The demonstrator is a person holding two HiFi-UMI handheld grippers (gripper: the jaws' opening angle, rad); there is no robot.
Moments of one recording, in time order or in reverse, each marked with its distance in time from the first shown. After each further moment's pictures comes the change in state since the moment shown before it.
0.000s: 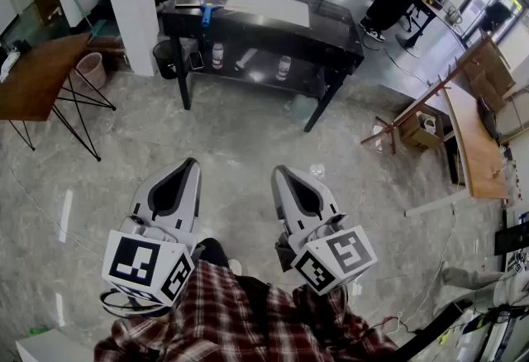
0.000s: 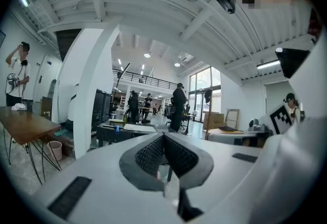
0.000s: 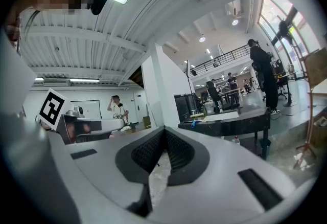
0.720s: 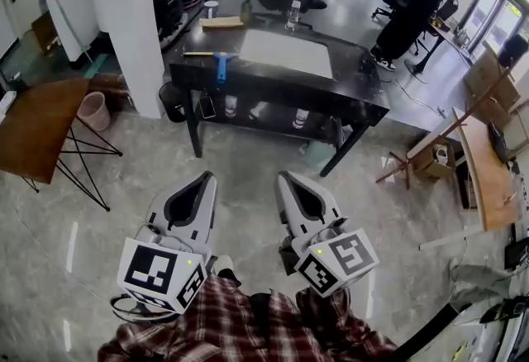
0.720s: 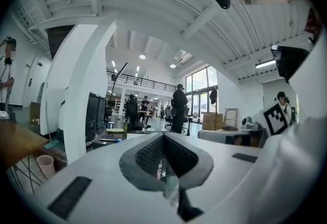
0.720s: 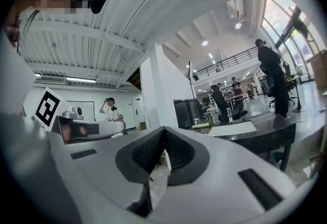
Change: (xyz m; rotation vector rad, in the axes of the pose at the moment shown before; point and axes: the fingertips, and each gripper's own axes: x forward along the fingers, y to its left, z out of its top) left arm 0.164 0.154 0.055 0.050 -0.021 -0.071; right arm 0.233 -0.057 0.050 -0.031 -0.059 -0.001
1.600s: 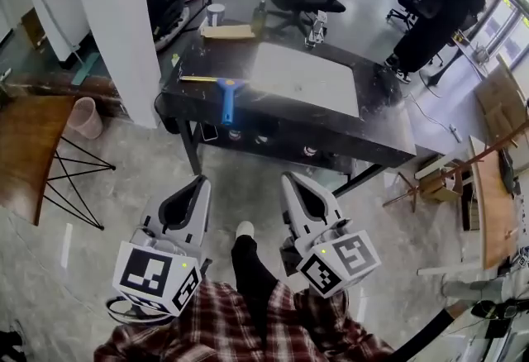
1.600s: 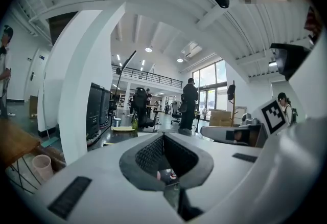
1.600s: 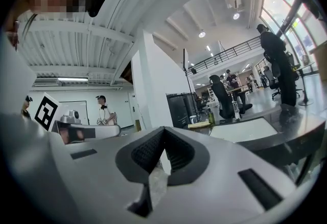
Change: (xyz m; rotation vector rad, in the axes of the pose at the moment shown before) left arm 0.186 0.172 -0.003 -0.042 0.059 0.039; right arm 0.226 -0.121 -0.002 0.041 0.062 -0.006
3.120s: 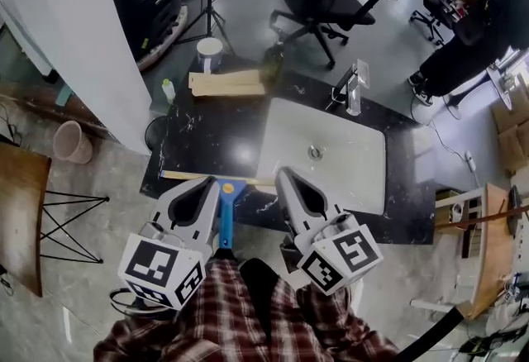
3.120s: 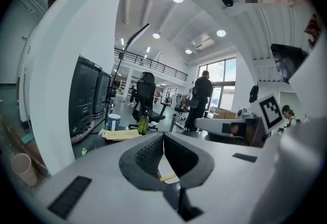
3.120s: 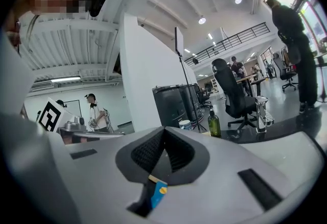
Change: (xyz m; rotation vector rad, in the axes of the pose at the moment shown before) left arm 0.332 0.188 0.029 -0.112 0.119 -0.023; right arm 0.328 -0.199 0.051 0.037 0.093 0.054
